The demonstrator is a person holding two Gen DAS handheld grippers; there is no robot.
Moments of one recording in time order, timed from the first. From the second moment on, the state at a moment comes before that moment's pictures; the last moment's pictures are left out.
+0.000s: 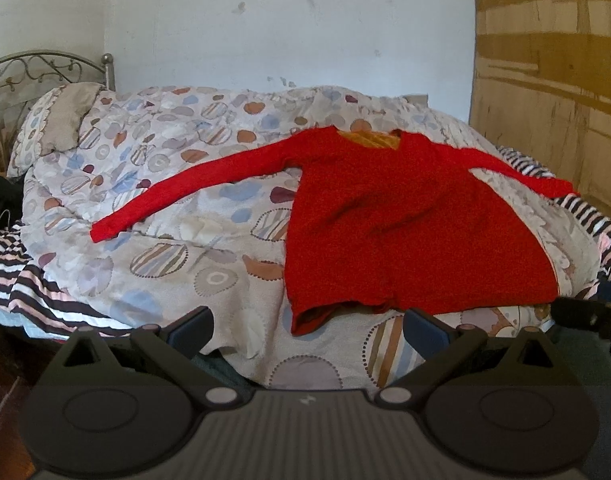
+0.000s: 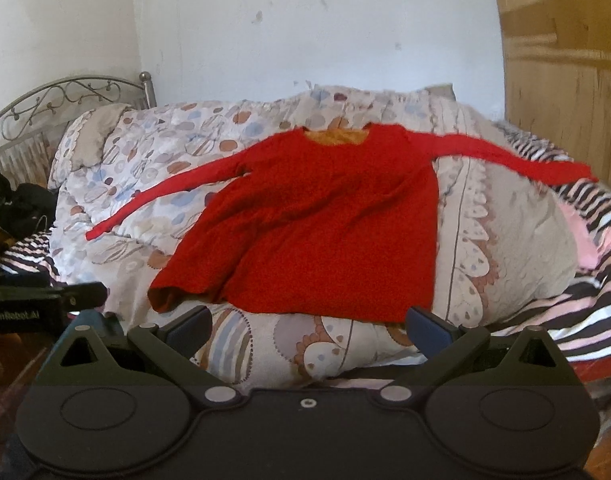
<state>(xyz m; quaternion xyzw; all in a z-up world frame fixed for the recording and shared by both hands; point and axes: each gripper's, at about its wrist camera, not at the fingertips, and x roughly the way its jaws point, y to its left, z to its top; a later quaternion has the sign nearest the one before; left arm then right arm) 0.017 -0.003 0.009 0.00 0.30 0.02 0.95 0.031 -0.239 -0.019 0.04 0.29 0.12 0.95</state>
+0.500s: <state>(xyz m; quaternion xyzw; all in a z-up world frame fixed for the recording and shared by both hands) 0.087 -0.007 0.053 0.03 0.29 0.01 0.96 0.070 -0.274 0.008 0.06 0.29 0.07 0.95</state>
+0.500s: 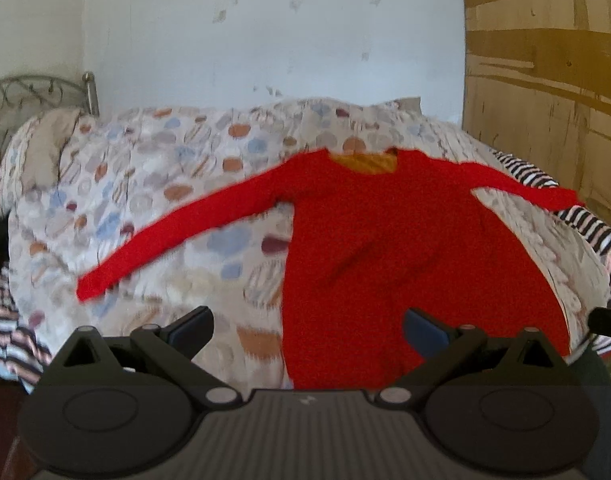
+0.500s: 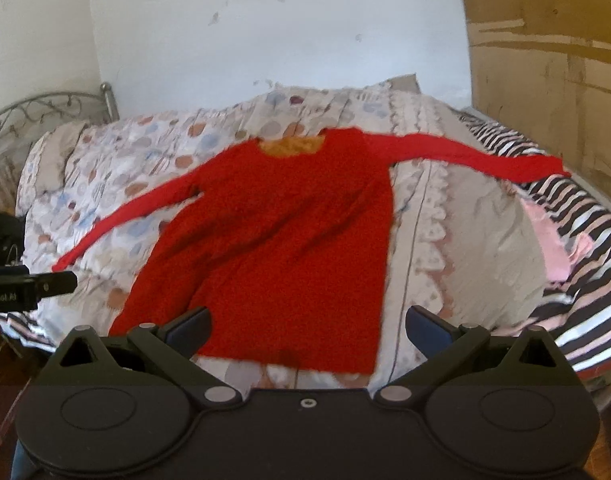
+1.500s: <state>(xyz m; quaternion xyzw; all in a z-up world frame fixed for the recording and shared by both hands) 0.269 -0.073 0.058 0.04 0.31 -0.01 0.95 0.232 -0.366 0.002 0.04 0.26 -0.01 0.96</state>
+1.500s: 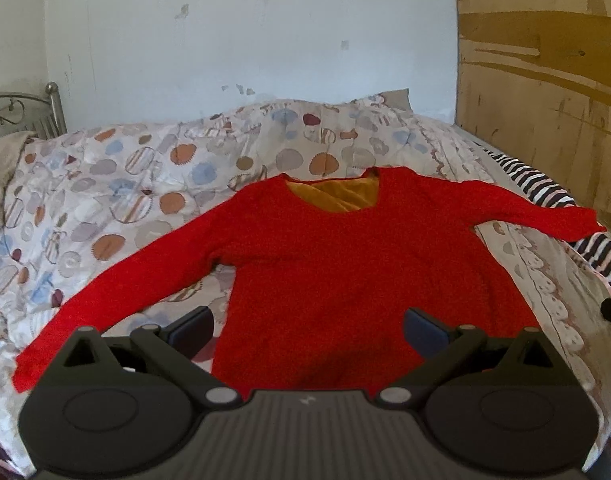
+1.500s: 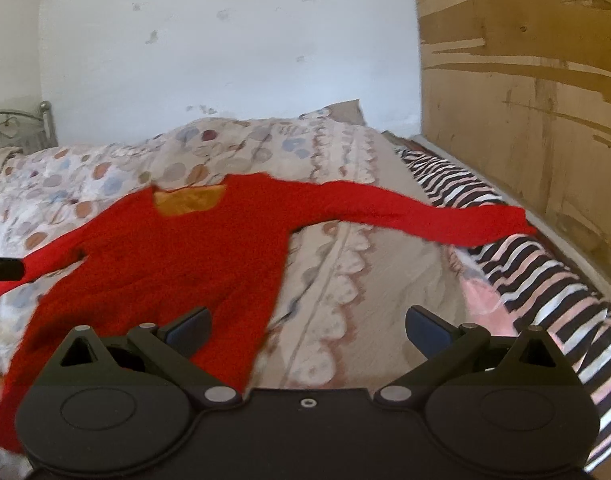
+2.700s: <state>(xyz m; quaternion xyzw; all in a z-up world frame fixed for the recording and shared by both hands) 0.345 -0.070 -0.012 0.03 0.32 -0.01 0.95 0.461 -0.652 -0.081 0.31 0.22 -0.30 0.88</state>
